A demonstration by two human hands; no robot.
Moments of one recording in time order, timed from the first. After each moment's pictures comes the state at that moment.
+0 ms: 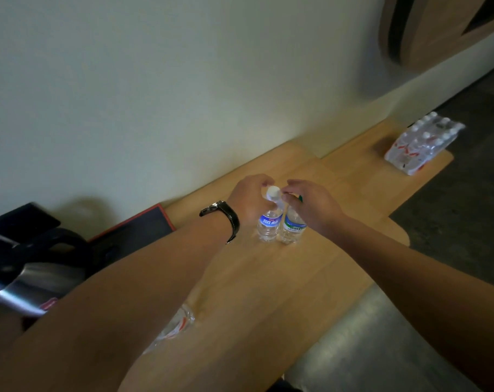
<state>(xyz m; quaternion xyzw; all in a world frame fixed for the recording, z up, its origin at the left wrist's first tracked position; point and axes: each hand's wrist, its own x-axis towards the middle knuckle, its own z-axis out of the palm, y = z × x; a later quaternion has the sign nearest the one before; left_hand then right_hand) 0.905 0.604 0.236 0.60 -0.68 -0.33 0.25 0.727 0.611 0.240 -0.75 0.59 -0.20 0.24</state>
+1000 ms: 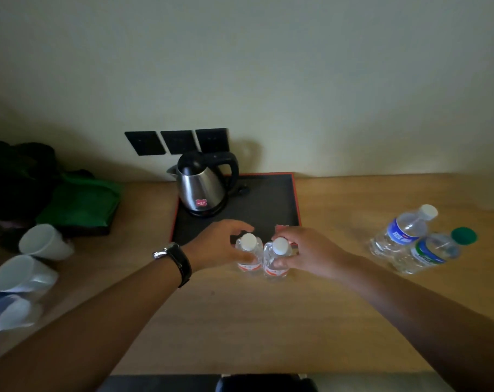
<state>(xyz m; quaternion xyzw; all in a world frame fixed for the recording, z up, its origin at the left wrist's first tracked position) 1.132 0.887 0.225 0.75 -0.48 -0.37 0.27 0.929 0.740 0.207 -0.88 0.22 0.01 0.41</state>
